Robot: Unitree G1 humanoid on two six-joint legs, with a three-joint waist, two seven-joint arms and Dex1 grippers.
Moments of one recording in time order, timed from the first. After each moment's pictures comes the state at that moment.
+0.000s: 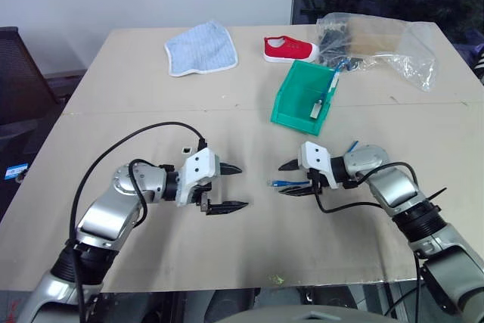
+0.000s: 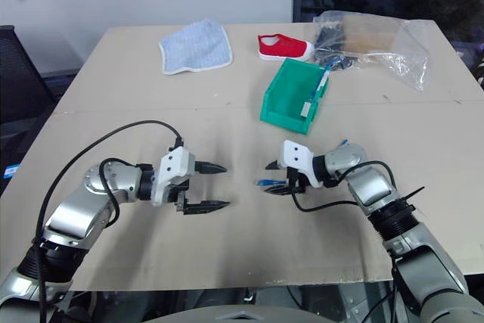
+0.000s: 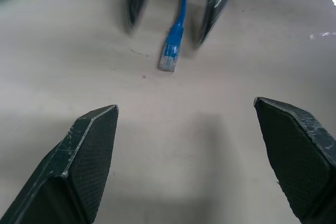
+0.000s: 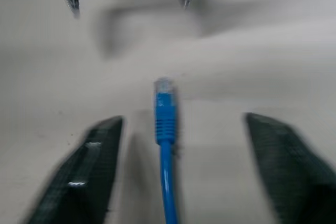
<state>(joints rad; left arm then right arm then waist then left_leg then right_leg) -0.30 0.76 -0.20 -0.10 -0.31 0.28 -1.20 -0.45 -0.52 0.30 0.03 0.22 0.25 1.16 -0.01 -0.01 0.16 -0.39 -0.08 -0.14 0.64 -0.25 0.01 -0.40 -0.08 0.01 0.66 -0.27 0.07</state>
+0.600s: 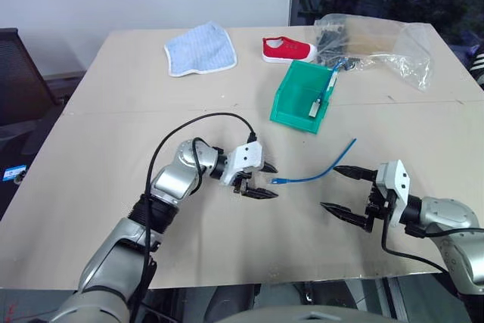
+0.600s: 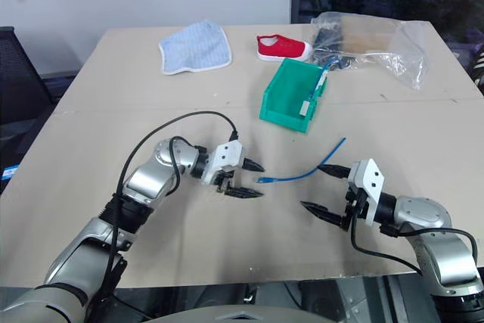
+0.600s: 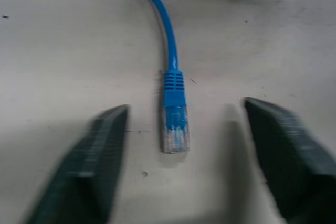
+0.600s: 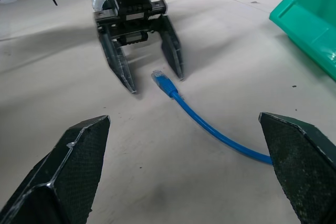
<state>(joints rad) -0.59 0.54 -0.40 0.25 -0.14 0.15 -1.35 0.10 -0.59 -0.06 -0.40 0.44 0.28 0.97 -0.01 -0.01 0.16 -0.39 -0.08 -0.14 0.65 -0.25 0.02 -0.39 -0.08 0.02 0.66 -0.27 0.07</state>
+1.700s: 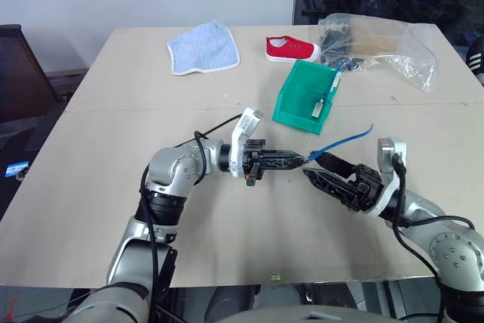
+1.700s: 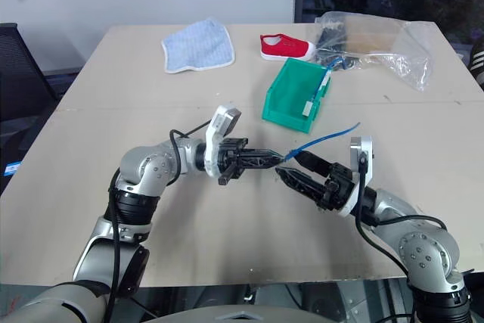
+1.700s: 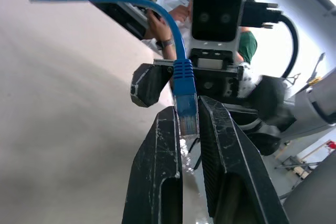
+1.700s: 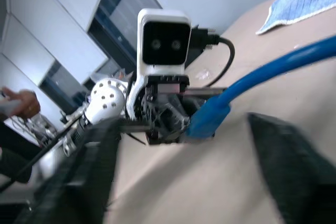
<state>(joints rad) -0.61 0.38 -0.11 0.01 -0.75 0.98 -1.22 -0.02 -0.41 -0.10 -0.53 1.14 0.73 0.60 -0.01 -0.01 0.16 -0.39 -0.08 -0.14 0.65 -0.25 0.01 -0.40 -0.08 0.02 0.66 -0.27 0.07</state>
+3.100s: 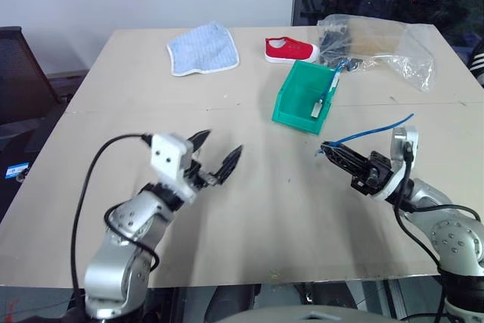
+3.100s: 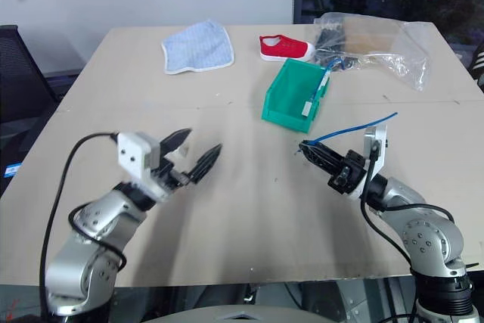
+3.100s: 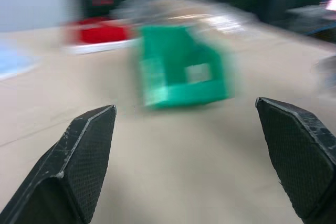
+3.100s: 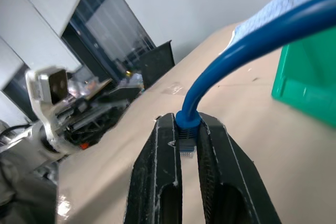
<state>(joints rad) 0.17 0.31 0.21 -0.66 -0.30 0.44 -0.41 -0.07 -0.45 -0.13 -0.41 0.97 0.61 0.70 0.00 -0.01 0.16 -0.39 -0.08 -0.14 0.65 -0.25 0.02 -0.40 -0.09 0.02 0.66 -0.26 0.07</state>
